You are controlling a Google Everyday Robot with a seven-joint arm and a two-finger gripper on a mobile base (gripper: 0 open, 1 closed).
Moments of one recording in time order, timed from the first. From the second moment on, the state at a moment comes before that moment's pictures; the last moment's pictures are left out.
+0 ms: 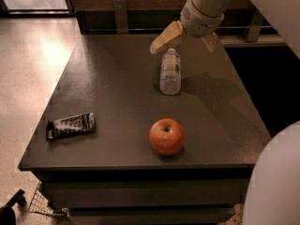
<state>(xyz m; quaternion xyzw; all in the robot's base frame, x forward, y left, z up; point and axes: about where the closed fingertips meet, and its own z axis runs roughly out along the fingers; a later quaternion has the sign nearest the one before) 0.657 -0.106 0.908 -0.15 0.97 0.11 0.15</state>
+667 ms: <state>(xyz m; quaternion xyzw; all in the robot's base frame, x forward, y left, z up) 0.664 -0.085 0.898 -0.12 0.99 0.02 0.10</state>
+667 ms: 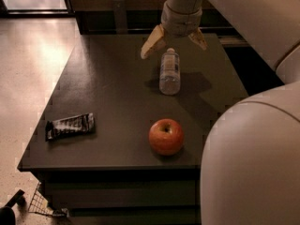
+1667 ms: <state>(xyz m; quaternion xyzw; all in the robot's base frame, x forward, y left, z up) 0.688 -0.082 0.862 -0.09 0.99 0.01 0.04</state>
